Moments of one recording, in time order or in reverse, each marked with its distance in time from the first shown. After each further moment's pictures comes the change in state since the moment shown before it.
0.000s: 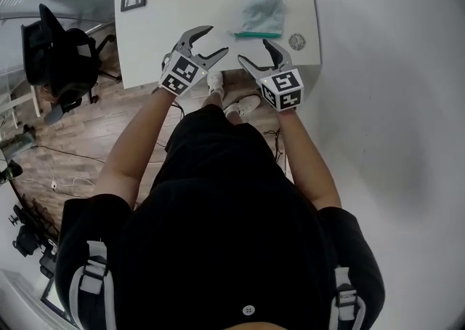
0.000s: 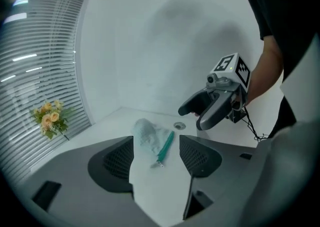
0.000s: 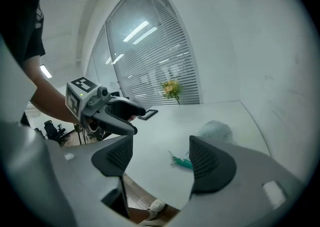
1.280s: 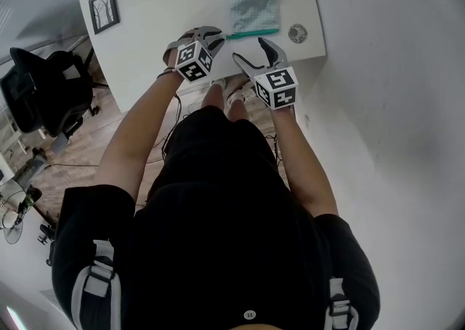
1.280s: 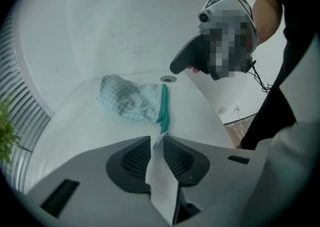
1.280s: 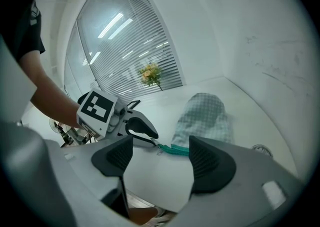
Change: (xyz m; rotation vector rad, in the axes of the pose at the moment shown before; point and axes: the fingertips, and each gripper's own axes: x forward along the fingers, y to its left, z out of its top) left arm 0.130 0.010 -0.117 0.303 0.349 -0.286; right arm 0.056 -0.048 -0.053 0.196 0.097 -0.142
